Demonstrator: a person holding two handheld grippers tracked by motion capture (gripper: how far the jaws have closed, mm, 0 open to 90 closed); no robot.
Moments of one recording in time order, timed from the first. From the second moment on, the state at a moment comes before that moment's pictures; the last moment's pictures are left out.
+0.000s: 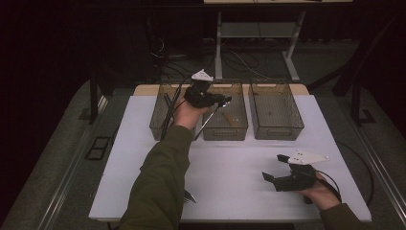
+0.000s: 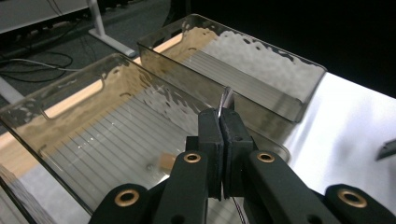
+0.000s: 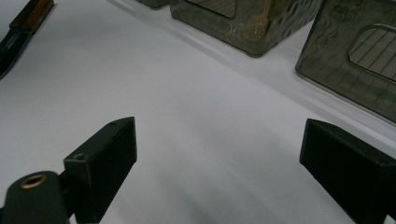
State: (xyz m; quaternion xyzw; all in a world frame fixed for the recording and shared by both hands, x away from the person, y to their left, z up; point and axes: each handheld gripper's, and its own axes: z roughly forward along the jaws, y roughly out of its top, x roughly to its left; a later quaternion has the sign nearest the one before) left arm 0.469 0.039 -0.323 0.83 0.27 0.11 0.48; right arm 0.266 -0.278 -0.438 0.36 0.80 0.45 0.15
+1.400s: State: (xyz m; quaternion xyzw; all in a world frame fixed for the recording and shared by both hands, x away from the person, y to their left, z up) left arm 0.494 0.010 -0.355 0.85 0.29 0.13 0.43; right arm 0.263 -0.279 -0.434 0.35 0.80 0.46 0.16
